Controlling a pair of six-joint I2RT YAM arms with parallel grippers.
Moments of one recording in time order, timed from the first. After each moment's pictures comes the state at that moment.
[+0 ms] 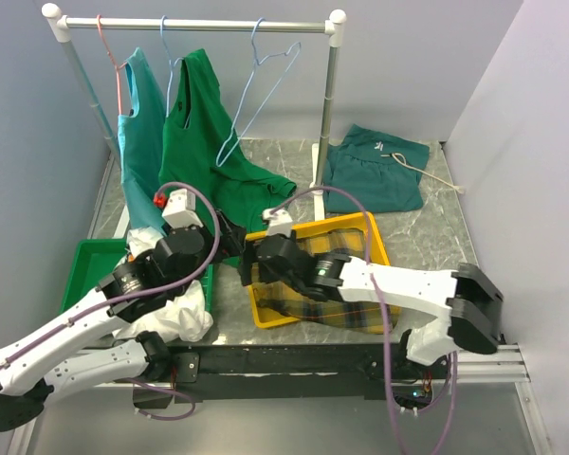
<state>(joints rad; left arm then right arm) -0.94 0.81 0.92 -0.51 -0.61 -0.81 1.17 1.45 1.06 -0.24 0.41 0.70</state>
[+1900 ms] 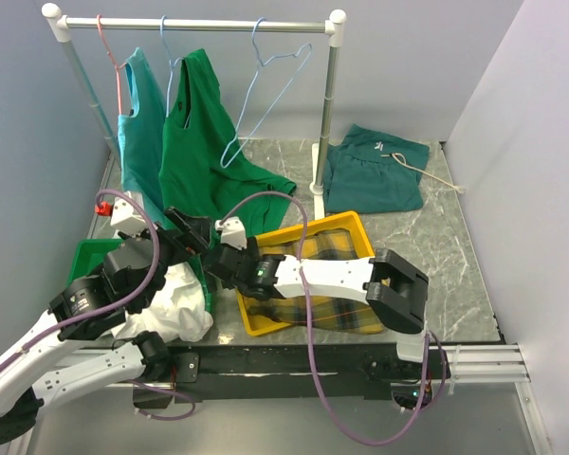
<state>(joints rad) -0.95 0.64 1.02 -0.65 -0.76 -0.84 1.24 1.89 1.40 -0.32 0.49 0.70</state>
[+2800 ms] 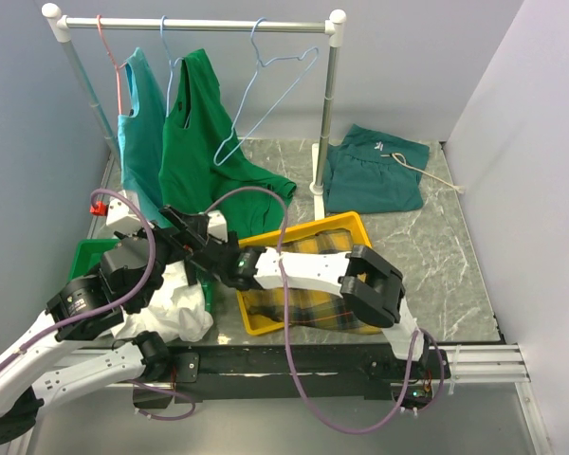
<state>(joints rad) -0.95 0.64 1.03 -0.66 -0.78 -0.84 1.23 2.06 1.61 -0.31 0.42 0.70</state>
